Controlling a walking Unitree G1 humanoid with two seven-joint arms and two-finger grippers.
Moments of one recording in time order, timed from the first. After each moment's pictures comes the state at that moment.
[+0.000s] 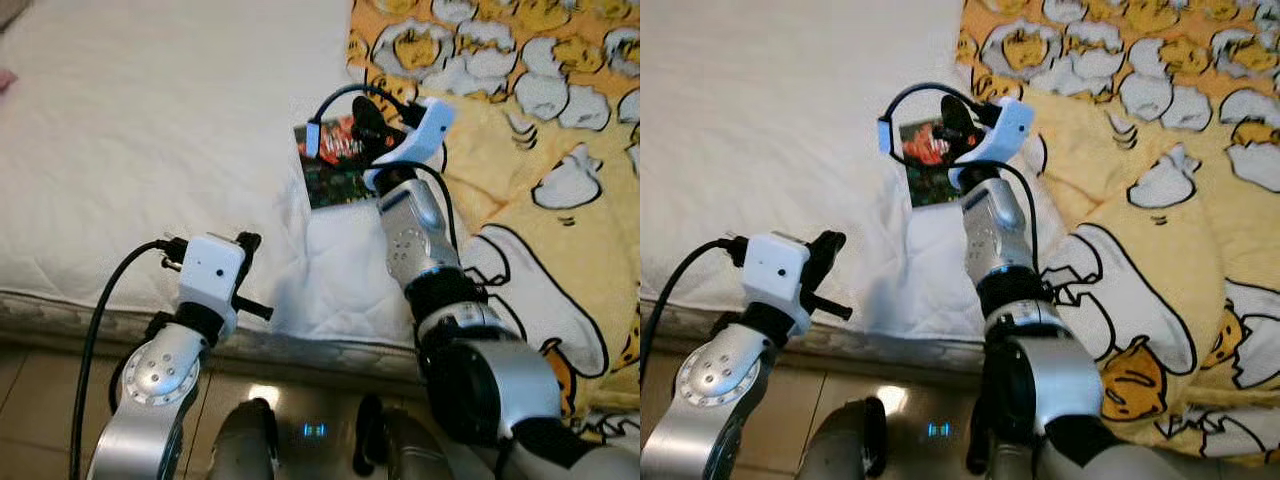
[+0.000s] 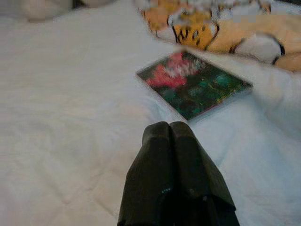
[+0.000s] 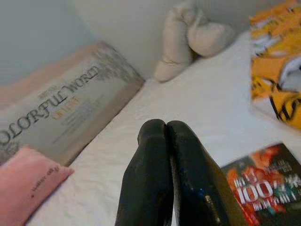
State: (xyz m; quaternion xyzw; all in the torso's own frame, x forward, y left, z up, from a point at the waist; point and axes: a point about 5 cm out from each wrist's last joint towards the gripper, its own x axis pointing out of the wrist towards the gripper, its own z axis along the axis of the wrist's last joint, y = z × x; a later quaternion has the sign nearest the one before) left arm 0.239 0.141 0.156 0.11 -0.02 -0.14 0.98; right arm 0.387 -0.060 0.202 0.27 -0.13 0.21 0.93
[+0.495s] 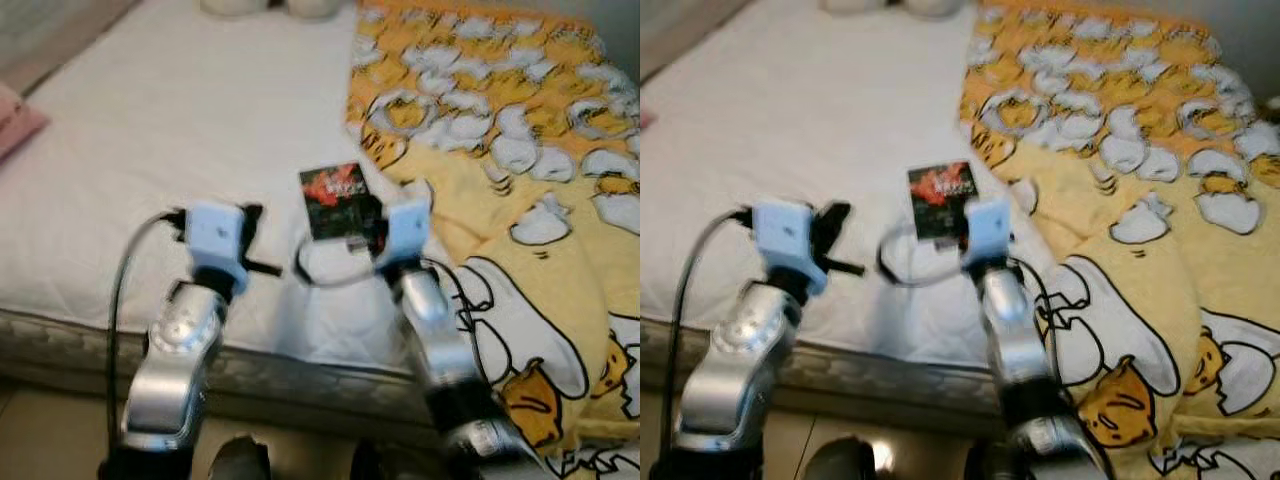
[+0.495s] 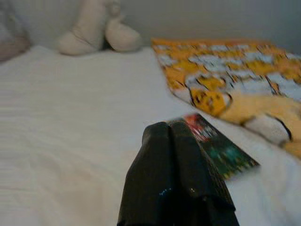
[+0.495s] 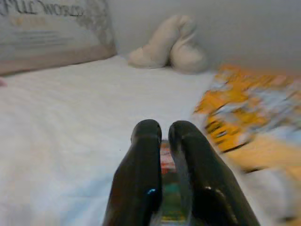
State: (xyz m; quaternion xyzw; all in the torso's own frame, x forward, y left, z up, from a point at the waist) left arm 0.280 0.141 0.161 0.02 -0.04 -0.09 1.00; right arm 0.319 -0.092 0.120 -0.04 -0.11 0.14 0.98
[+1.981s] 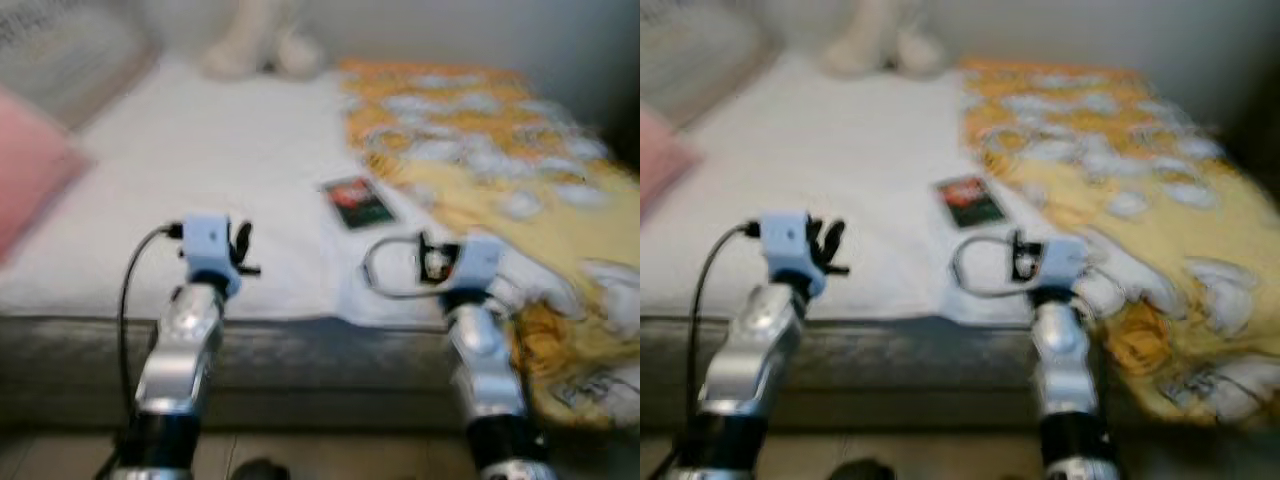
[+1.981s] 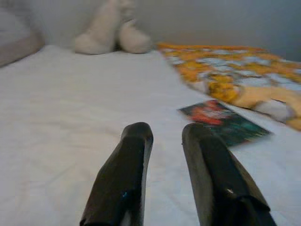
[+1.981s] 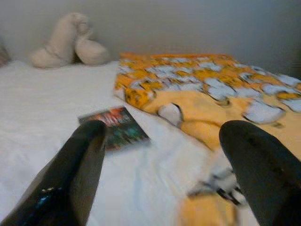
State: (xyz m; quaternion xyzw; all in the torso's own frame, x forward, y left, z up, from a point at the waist) left arm 0.305 0.147 0.119 0.01 0.02 -0.05 1.00; right arm 0.303 -0.151 0.080 0.02 0.00 -0.03 1.00
